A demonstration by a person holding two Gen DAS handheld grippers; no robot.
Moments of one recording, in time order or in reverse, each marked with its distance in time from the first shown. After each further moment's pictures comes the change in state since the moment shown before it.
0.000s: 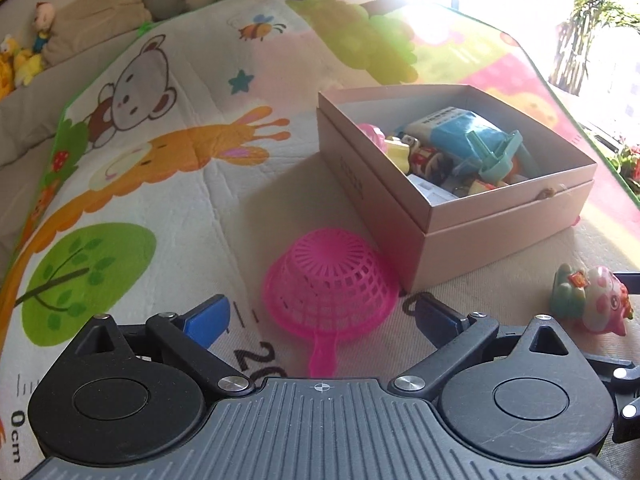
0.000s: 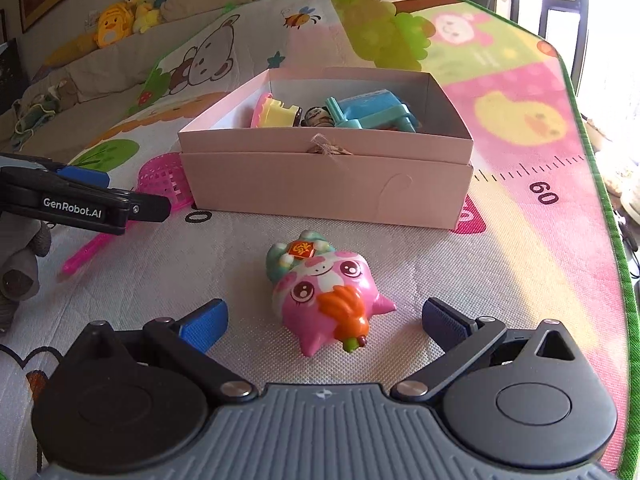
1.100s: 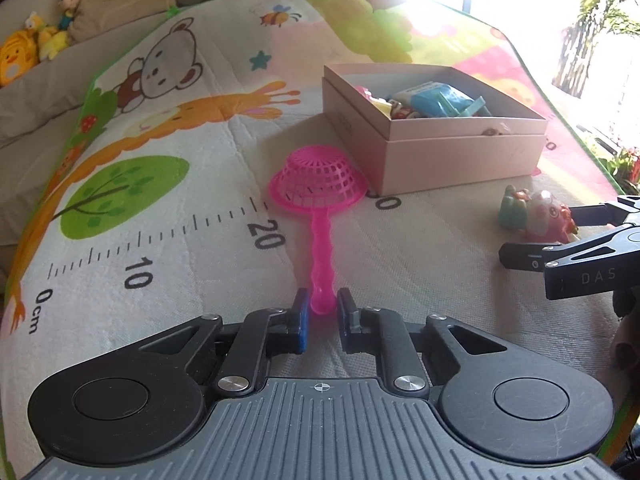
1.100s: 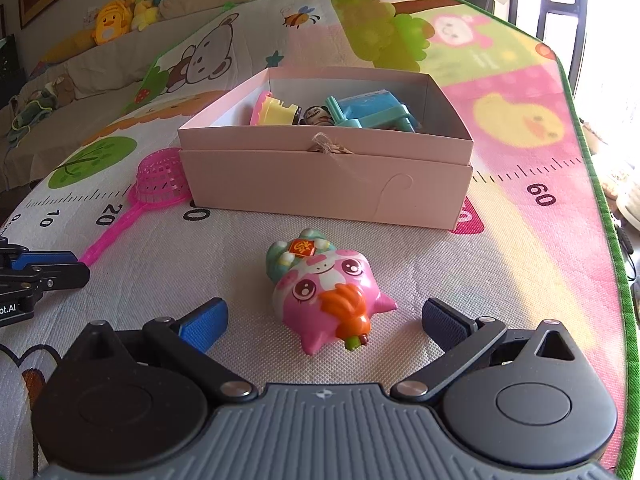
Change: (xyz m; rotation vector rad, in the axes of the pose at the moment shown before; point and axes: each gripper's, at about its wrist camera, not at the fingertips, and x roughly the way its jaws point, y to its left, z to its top) left arm -0.072 -0.011 -0.068 -0.063 0.019 0.022; right arm 0.001 0.002 0.000 -0.013 0.001 -0.016
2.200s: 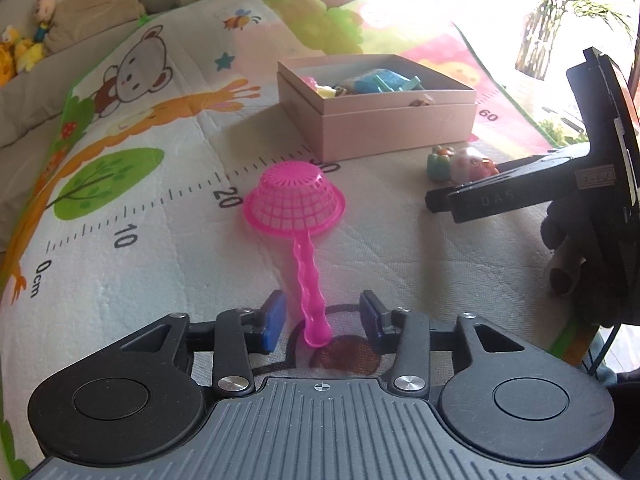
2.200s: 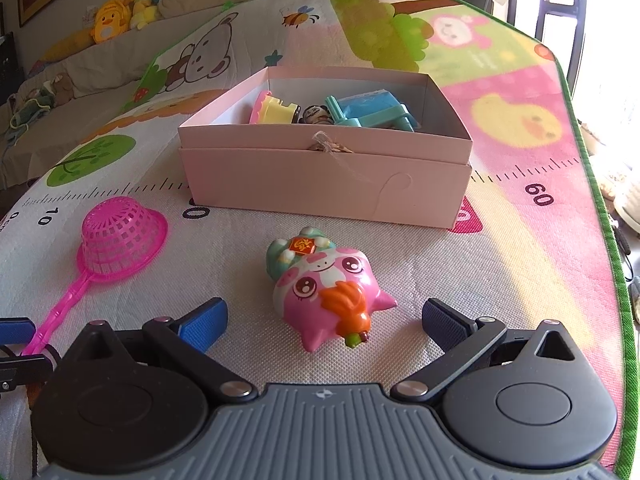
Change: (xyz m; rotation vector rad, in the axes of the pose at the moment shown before) left arm -0.044 -0.019 -0.031 0.058 -0.011 -0.063; right arm -0.002 0.002 -0.001 -0.004 0.001 -0.009
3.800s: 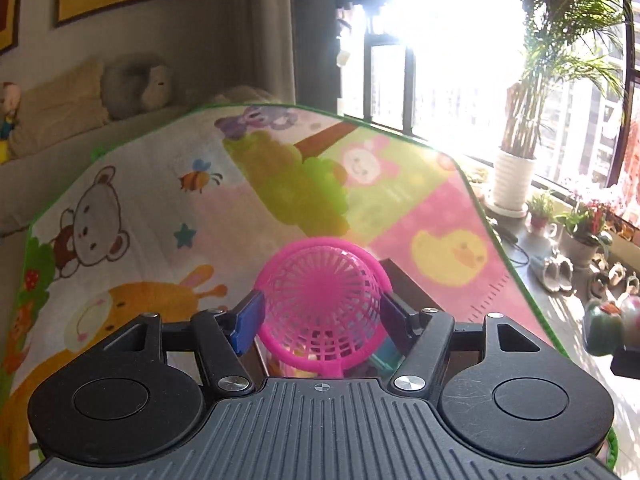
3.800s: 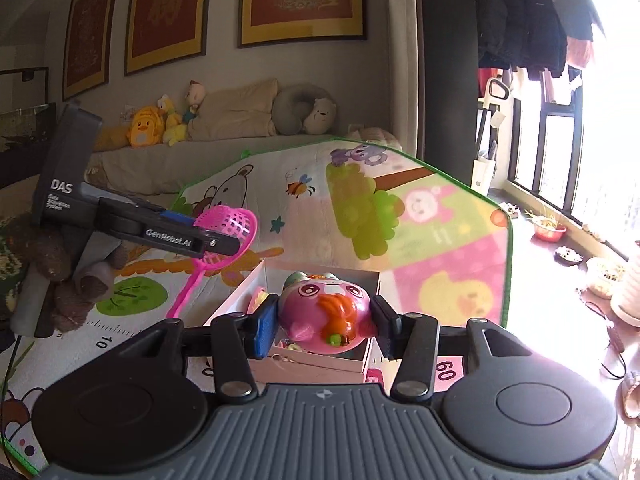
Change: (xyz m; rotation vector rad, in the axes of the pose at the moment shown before) left arm 0.065 -0.024 0.247 0.053 -0.216 -0.045; right arm -0.158 -0.067 0.073 -0.041 -0.363 0.061
